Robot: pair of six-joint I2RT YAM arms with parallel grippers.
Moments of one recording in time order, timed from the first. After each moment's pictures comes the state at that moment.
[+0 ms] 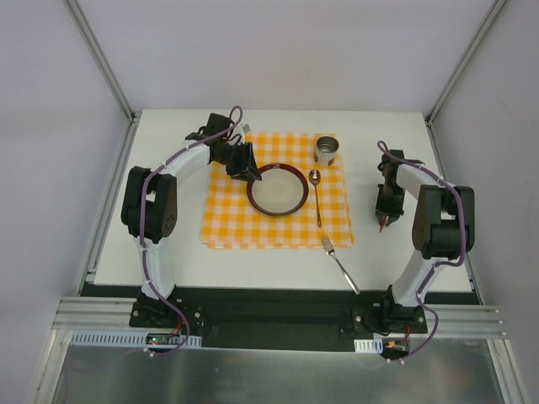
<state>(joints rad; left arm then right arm) -0.30 1.99 1.54 -0.56 0.62 -0.39 -0.01 1.82 1.17 -0.83 0.19 0.25</state>
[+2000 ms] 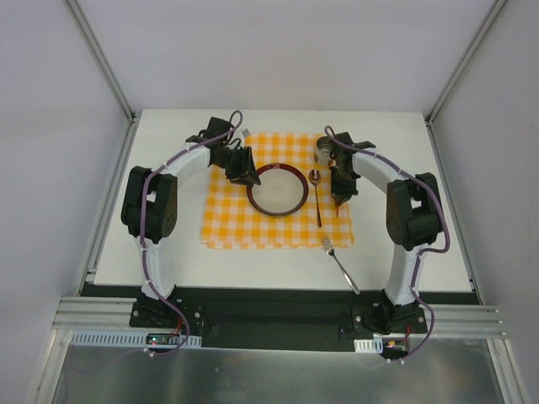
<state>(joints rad) -0.30 1.99 1.50 -0.56 0.62 -0.39 0.32 1.96 1.46 -0.88 0.08 0.34</state>
